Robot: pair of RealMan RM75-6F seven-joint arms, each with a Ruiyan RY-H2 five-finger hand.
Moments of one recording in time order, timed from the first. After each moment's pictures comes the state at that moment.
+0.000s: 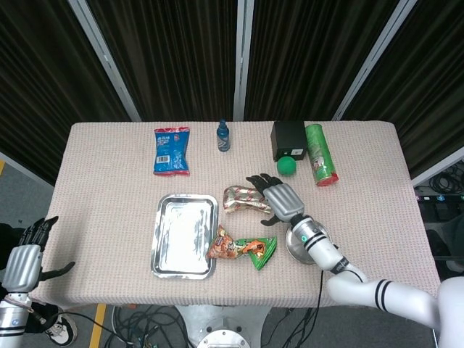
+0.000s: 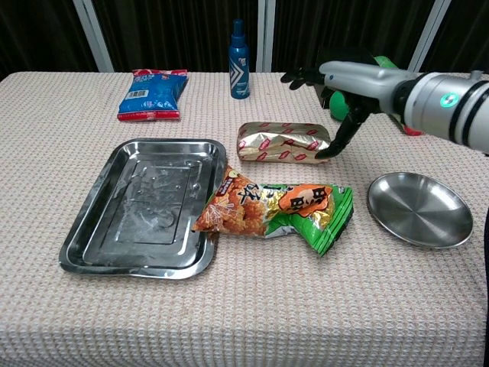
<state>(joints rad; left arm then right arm) -0.06 -1.38 -0.01 -1.23 1.52 1.52 -0.33 0.80 -1.56 0.26 -1.41 -1.13 0.78 -0.20</state>
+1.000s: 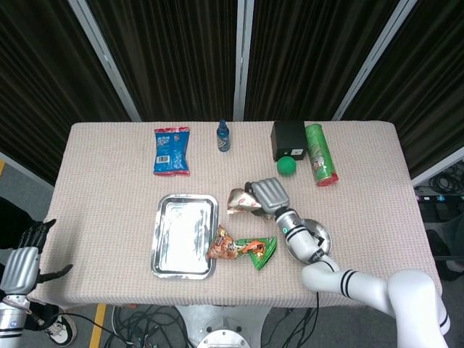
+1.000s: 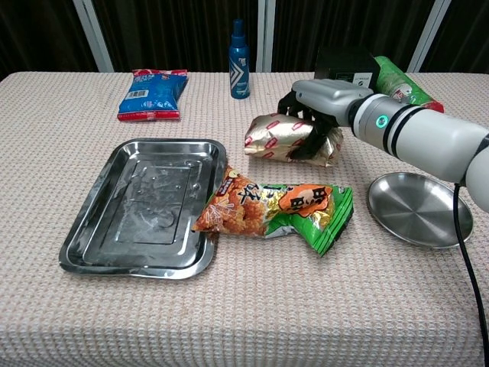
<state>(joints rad) -0.05 -1.39 -0.01 -1.19 1.50 1.49 -0.36 0.90 -1.77 0.24 -1.13 -1.07 0.83 -0.24</state>
